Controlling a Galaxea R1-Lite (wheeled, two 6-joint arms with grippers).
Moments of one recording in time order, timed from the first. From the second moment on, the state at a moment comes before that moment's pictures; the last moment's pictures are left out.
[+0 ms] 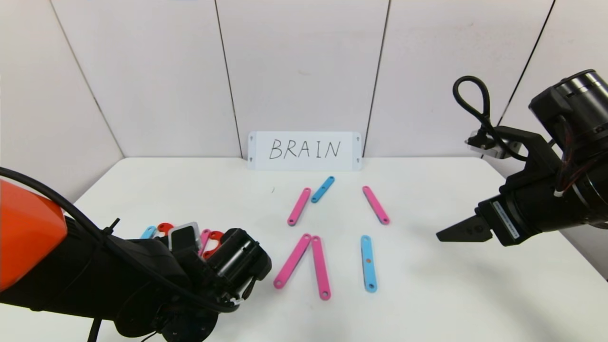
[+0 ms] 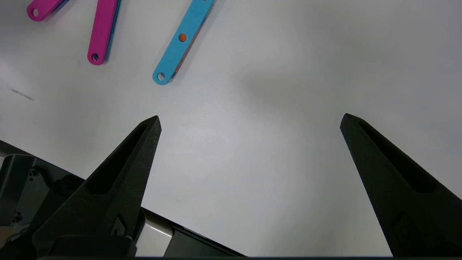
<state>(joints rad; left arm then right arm) -0.74 1.84 -0.78 0.12 0.68 -1.10 0.34 1.54 -1.26 0.68 0.12 -0.05</state>
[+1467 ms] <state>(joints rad) -0.71 1.88 -0.82 0.12 0.66 -1.07 0.34 1.54 -1.26 0.68 0.12 -0.04</state>
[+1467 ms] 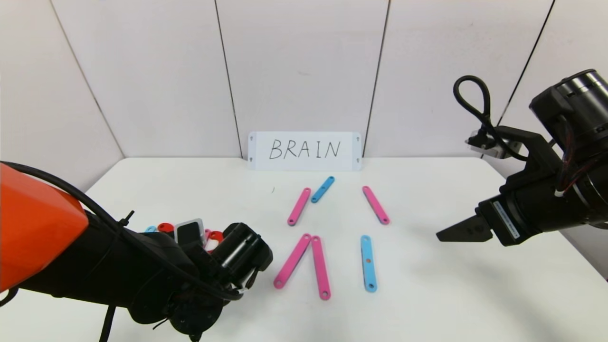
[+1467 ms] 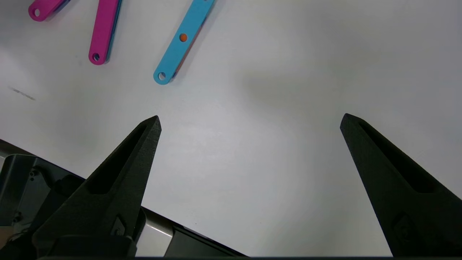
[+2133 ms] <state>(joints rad) -0.72 1.84 -0.85 0.09 0.66 -1.01 0.34 1.54 -1.26 0.68 0.12 -0.05</state>
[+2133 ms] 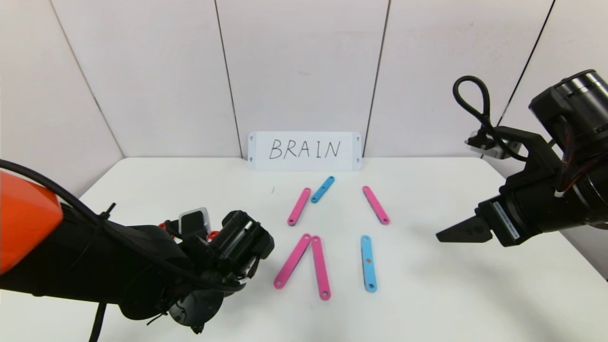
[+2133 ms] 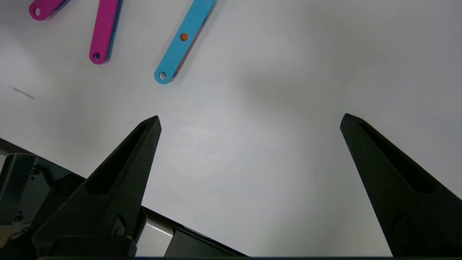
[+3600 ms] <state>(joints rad) -0.73 1.45 -1.10 0.09 0.46 -0.53 0.42 1.77 -1.30 0.29 0.01 -0.04</state>
